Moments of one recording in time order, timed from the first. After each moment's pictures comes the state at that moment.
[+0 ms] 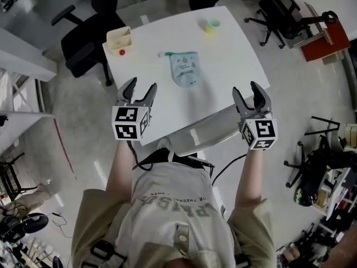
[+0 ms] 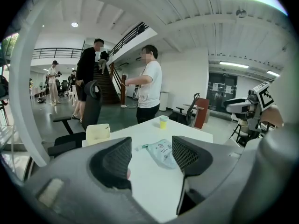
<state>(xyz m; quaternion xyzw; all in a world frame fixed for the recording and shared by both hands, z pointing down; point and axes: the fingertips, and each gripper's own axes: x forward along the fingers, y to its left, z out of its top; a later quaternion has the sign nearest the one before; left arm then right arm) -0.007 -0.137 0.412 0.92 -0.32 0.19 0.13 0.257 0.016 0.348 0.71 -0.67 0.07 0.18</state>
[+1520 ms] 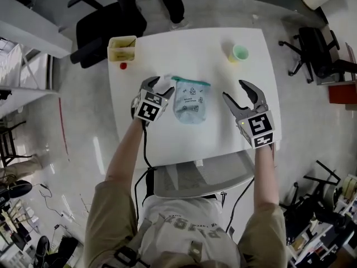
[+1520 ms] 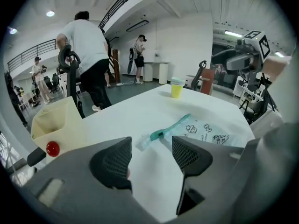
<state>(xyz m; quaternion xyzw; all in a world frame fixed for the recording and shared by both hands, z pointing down) 0.115 -0.272 0.613 0.88 -0.29 0.34 0.13 0.298 -0.193 0.462 0.49 -0.82 0.08 0.28</state>
